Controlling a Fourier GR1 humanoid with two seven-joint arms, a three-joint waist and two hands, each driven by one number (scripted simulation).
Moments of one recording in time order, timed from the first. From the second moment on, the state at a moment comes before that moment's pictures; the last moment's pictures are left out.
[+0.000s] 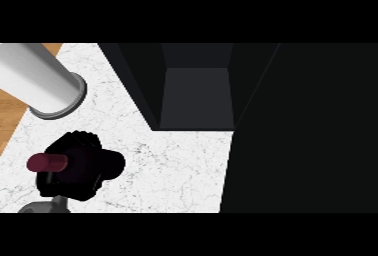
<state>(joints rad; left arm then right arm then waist) -0.03 0.29 -0.07 -1.32 0.40 -0.11 -0.59 -0.07 -0.08 0.15 -2.49 -0.04 0.03 0.64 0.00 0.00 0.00</state>
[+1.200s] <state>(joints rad) -0.21 0.07 -0.32 -1.79 0.24 0.20 -0.01 -0.09 -0.08 0.10 -2.48 -0.06 0.05 0.66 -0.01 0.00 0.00</state>
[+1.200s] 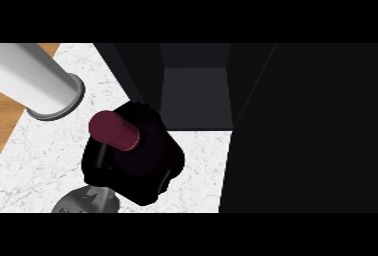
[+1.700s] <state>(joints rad) -0.41 0.01 -0.41 -1.74 0.16 0.44 0.10 -0.05 -0.08 0.10 -2.49 -0.06 0.08 0.63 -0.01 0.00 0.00</state>
